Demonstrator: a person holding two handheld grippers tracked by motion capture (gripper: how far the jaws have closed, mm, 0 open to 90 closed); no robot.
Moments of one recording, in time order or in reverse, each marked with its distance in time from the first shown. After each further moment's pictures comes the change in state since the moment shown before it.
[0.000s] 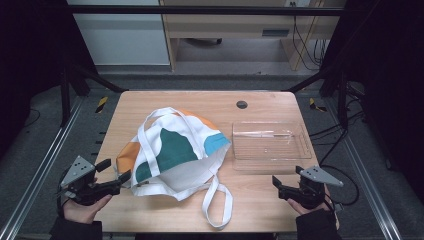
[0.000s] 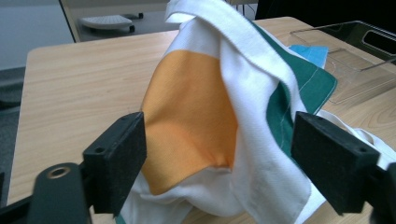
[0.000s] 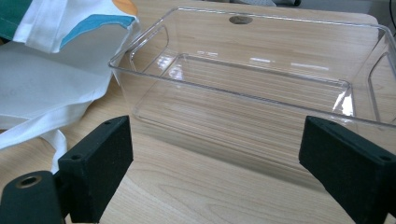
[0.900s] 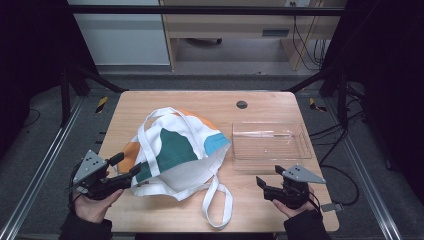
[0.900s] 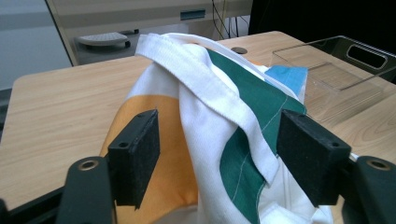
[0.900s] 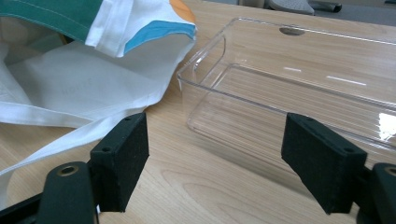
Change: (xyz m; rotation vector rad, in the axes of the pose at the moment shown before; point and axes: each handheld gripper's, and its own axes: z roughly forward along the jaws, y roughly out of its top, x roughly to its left) left arm -0.025 0.025 0.012 -0.038 -0.017 0.026; right arm 0.041 0.015 0.009 0.007 0.111 -0.066
